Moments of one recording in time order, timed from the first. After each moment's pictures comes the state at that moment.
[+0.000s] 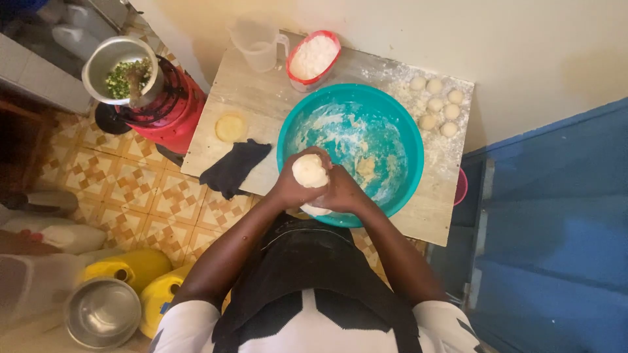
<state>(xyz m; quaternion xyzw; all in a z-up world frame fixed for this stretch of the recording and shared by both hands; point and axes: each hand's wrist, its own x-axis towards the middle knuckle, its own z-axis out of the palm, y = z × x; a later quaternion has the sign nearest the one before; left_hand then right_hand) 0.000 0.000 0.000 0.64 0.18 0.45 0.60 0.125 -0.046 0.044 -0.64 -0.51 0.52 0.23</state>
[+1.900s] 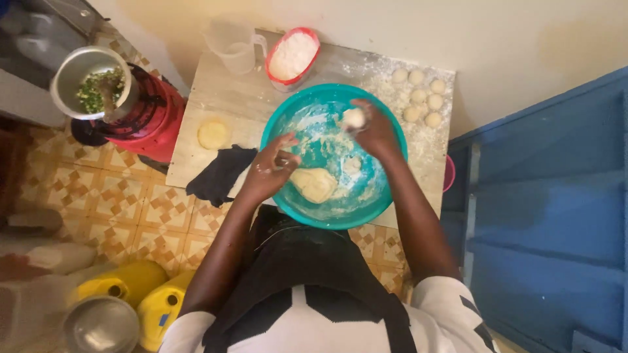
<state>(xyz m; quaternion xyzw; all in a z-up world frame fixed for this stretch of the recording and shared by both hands) -0.023 0.016 0.020 0.64 0.36 0.36 0.58 0.236 0.029 -0.017 -0.75 -0.52 0.30 0.28</state>
